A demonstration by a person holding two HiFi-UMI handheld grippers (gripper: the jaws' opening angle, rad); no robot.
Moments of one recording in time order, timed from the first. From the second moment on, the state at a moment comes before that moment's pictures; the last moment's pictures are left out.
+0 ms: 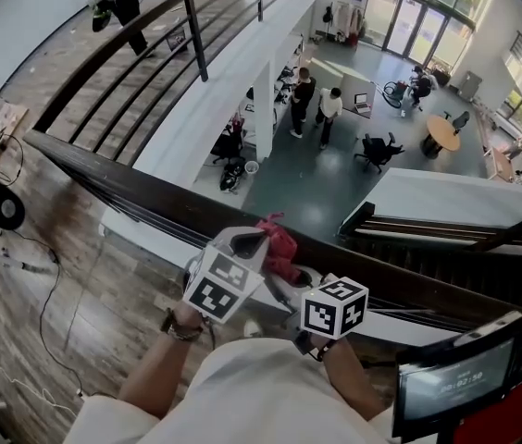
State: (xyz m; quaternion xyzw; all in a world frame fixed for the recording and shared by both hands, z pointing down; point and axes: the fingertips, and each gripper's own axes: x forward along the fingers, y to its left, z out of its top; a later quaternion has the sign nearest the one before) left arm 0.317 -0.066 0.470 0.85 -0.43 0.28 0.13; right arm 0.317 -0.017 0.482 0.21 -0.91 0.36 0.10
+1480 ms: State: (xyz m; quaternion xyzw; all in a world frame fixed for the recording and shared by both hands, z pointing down) left arm 0.403 -0.055 0.473 0.86 -0.40 0.29 0.13; right arm 0.401 -0.006 0.484 0.23 -0.90 0.36 0.09
